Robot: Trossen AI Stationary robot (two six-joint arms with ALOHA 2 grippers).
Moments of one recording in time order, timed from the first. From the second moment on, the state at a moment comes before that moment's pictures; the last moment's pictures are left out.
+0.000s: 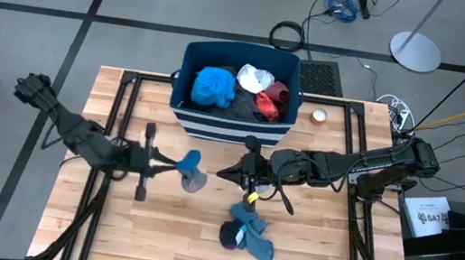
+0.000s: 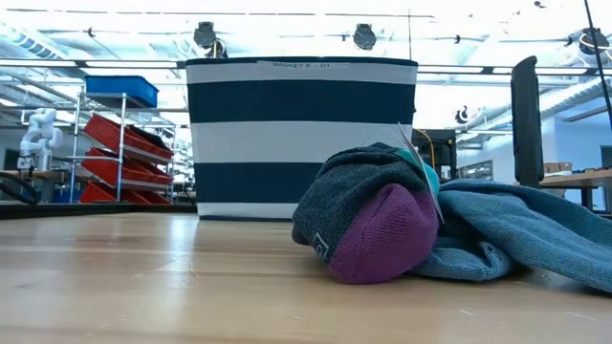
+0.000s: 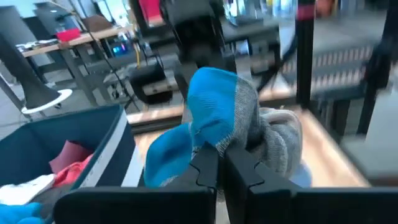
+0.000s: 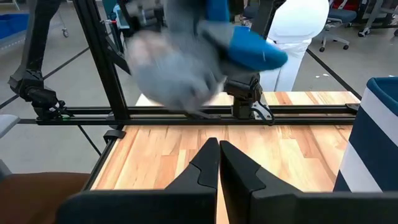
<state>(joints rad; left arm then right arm) -0.57 0.95 0.97 -0.19 -0.61 0.11 0.23 1.52 1.29 -0.03 0.16 0.11</state>
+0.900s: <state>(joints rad) -0.58 0.95 0.97 -0.25 -0.71 0.06 0.30 1.63 1.29 0.14 0.28 -0.32</state>
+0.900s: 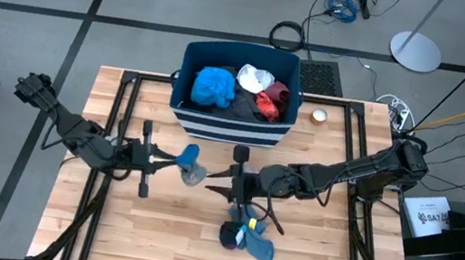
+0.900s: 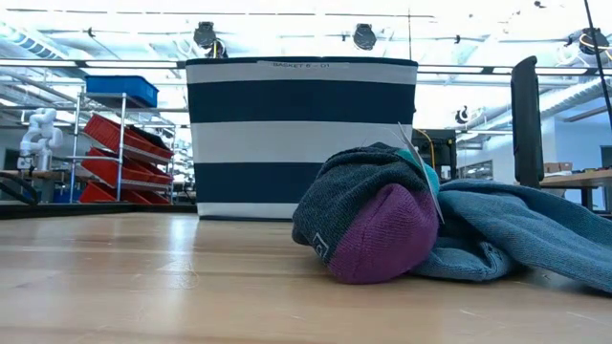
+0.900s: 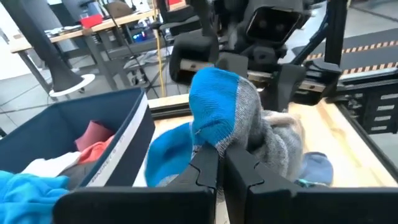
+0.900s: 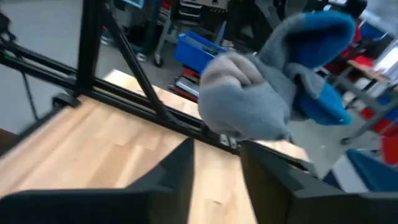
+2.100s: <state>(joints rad) -0.57 0.99 0.97 -0.24 -0.71 -0.02 0.33 1.68 1.29 0.29 0.42 -0.56</state>
